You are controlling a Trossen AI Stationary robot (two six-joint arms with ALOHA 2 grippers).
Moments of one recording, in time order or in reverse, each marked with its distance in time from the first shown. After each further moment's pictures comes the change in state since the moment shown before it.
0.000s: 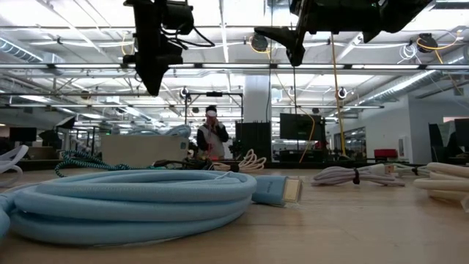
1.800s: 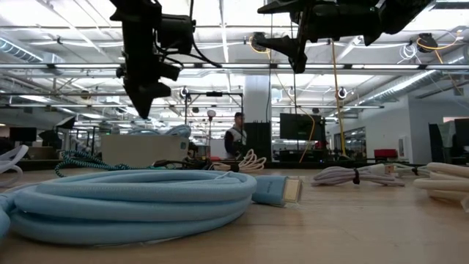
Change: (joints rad) left arm -0.230 -0.027 -0.335 0.158 -0.219 -0.074; right arm -0.033 0.000 0.000 -0.076 0.000 -0.025
